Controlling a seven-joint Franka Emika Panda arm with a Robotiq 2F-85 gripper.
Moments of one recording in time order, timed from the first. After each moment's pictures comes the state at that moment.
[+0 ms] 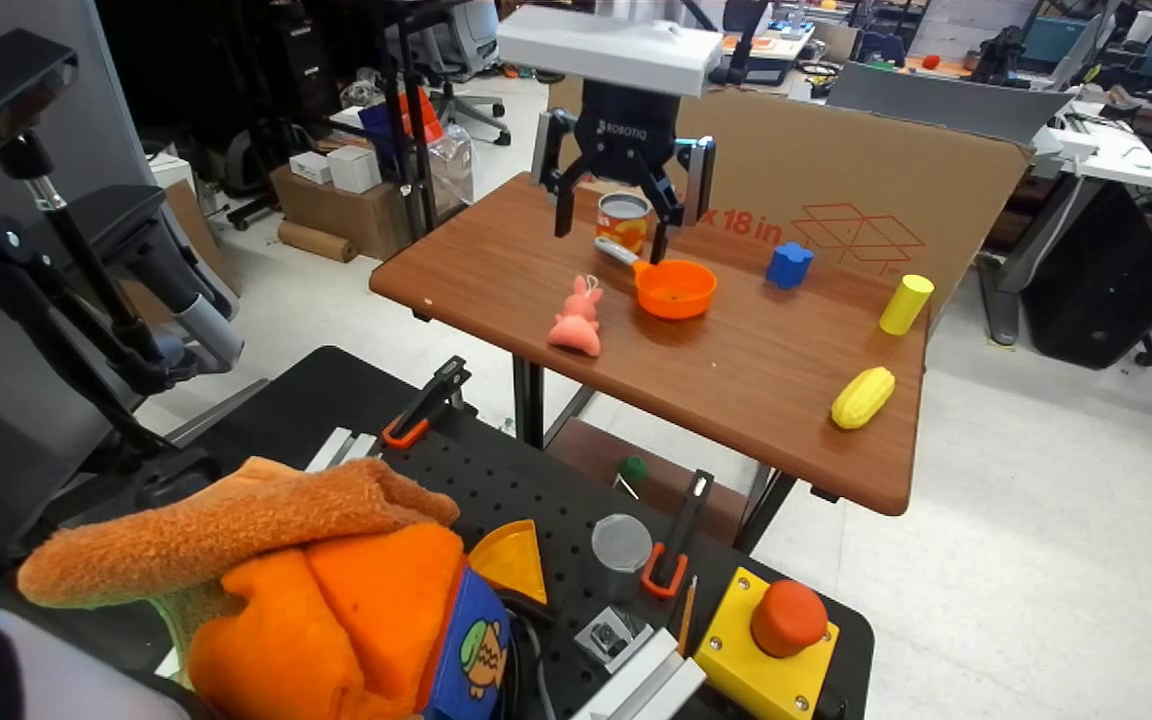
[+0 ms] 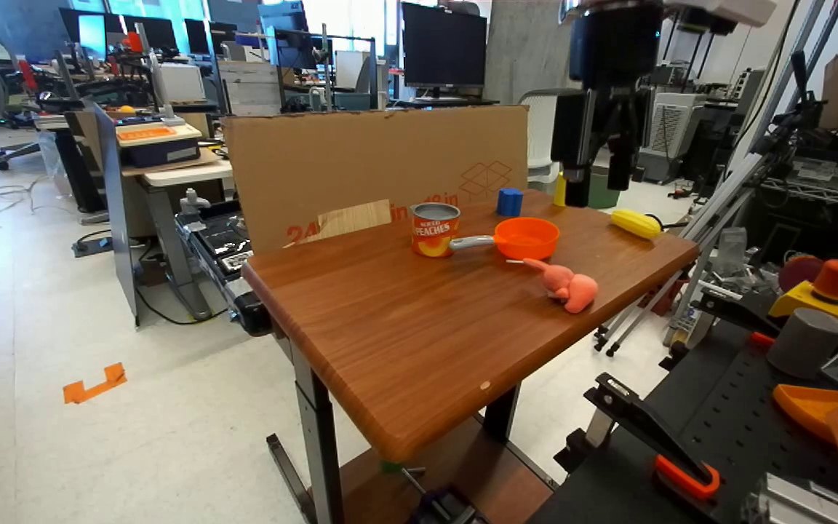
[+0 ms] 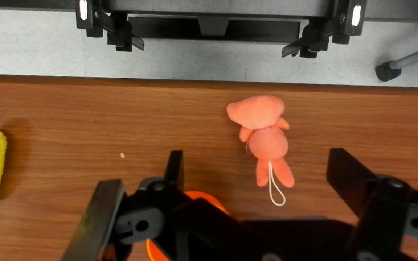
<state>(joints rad) 0.03 0.10 0.06 -2.37 -0.05 2.31 0.03</state>
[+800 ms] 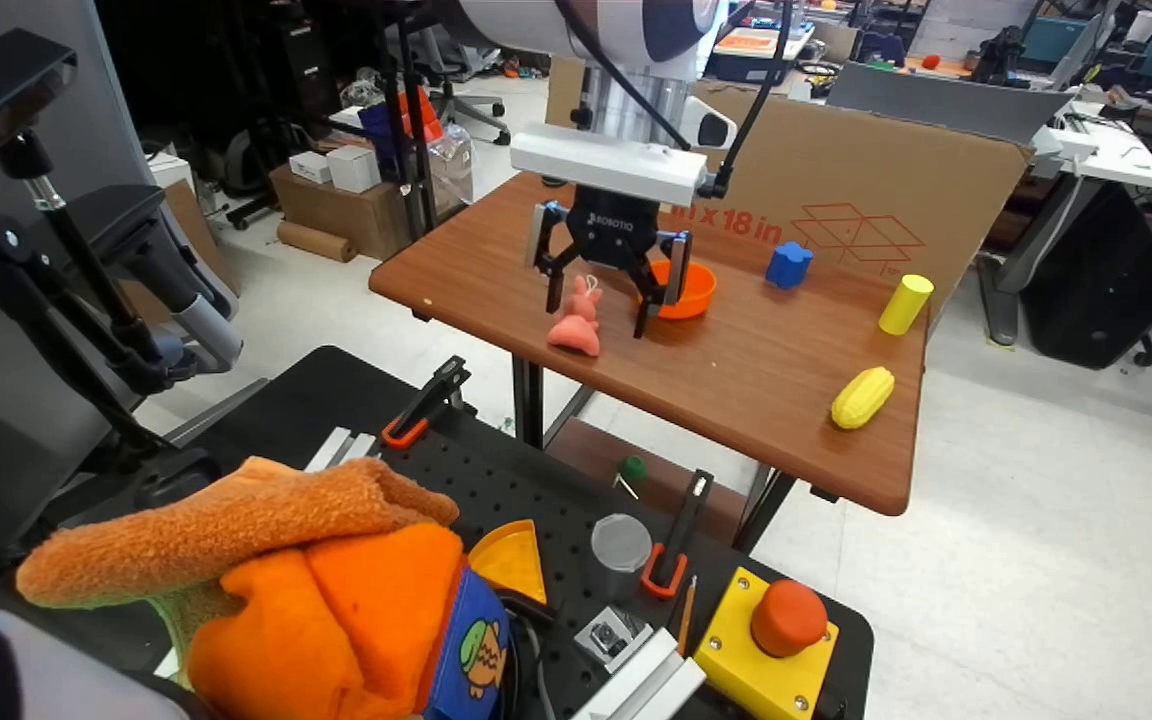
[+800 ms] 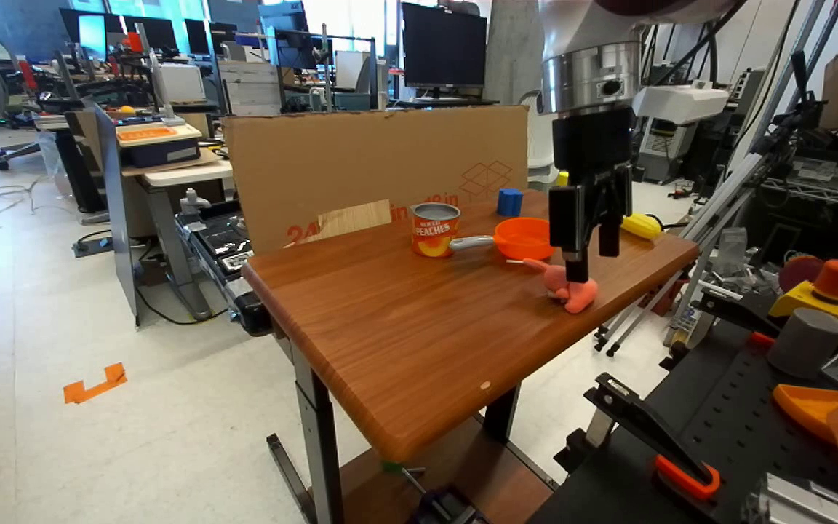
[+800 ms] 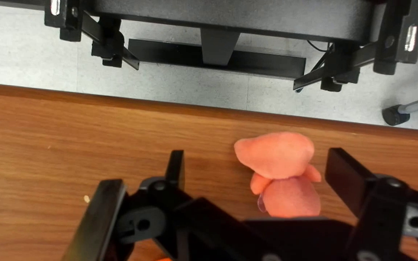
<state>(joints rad) 0.03 0.30 0.06 -2.33 -0.08 2.35 -0.02</state>
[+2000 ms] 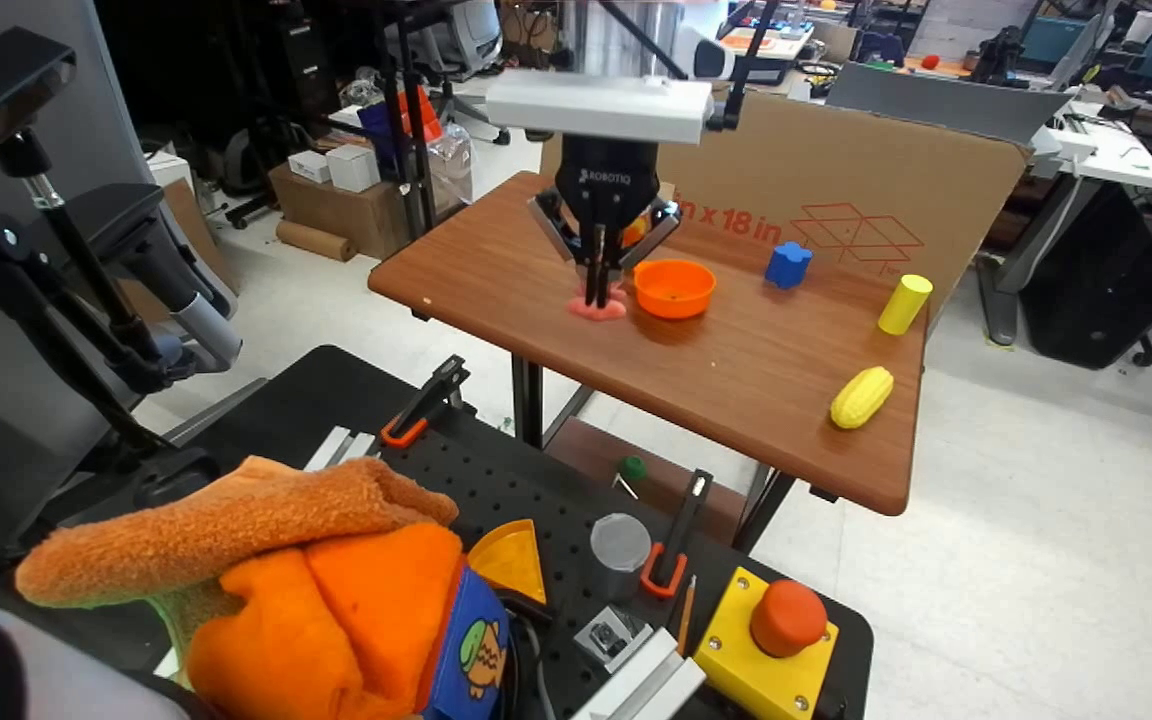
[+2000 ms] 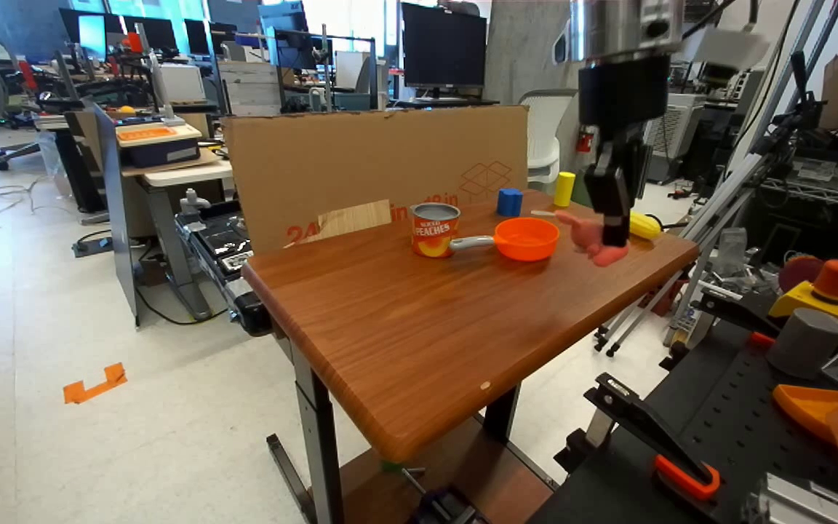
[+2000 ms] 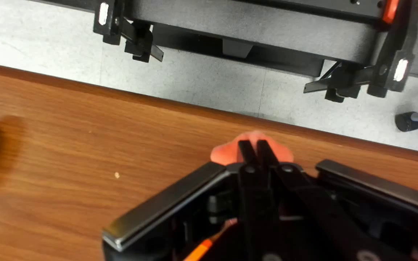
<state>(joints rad) 0.06 0.12 0.05 -2.44 -0.17 2.35 -0.02</state>
